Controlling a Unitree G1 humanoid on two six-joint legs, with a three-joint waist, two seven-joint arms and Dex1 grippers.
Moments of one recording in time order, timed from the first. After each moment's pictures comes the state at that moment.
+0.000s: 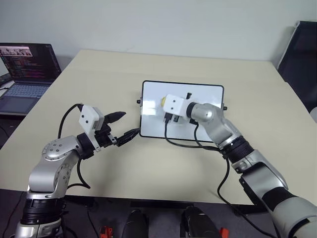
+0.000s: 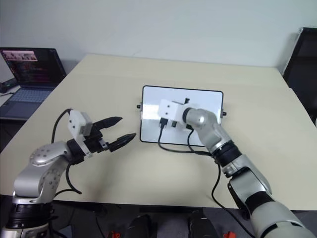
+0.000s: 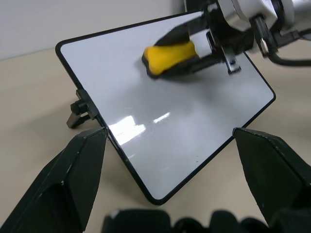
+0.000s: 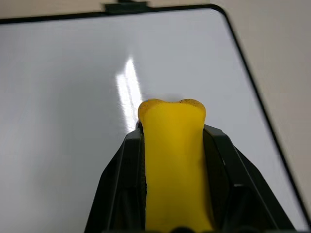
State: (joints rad) left arm -0.21 0.66 0.18 -0.19 -0.50 0.37 -0.84; right arm -0.95 -0.29 0.44 0.41 -0.39 0.18 0.53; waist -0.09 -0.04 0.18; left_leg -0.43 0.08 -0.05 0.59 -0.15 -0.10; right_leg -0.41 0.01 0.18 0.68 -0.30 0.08
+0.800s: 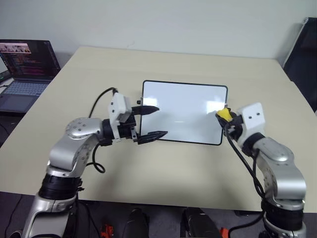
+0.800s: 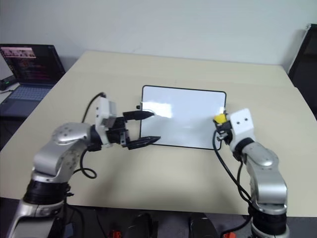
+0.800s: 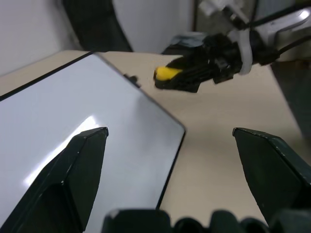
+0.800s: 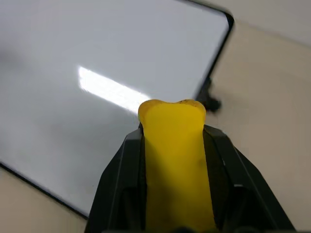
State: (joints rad) left arm -0.55 0.57 -0.10 -0.11 -0.51 0.38 -1.13; right arm -0.16 -0.30 -0.16 -0.69 -0.04 0.97 0.42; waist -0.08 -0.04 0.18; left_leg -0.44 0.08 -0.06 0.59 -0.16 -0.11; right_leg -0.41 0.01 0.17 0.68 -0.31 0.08
